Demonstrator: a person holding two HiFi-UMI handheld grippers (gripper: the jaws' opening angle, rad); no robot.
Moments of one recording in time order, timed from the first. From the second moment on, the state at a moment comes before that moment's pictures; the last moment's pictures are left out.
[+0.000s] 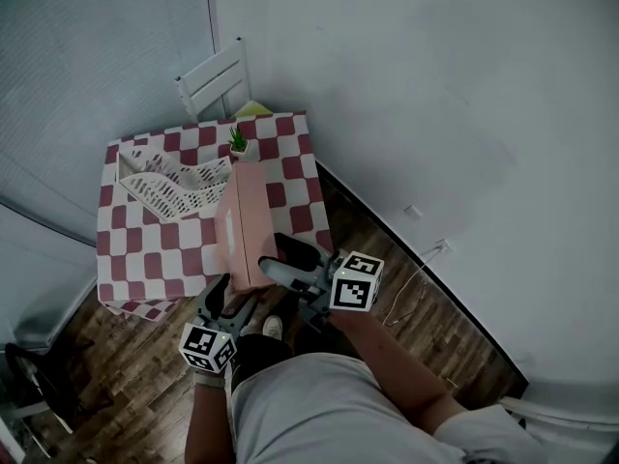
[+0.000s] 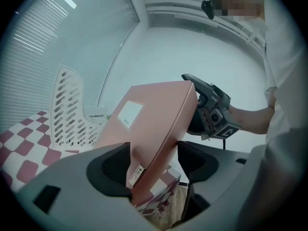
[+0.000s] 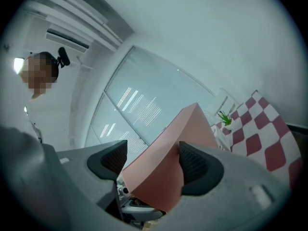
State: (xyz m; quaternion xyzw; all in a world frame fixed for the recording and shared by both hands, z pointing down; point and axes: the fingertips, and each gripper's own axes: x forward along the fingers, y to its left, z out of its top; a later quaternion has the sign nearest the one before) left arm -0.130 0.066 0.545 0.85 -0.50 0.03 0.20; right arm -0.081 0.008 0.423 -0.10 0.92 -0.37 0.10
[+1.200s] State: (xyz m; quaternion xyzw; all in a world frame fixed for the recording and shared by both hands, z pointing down) left arm -0.129 0.071 0.549 0.84 -0.49 -0.04 0.23; right arm -0.115 0.041 0.479 -0.19 0.97 -0.15 -0.02
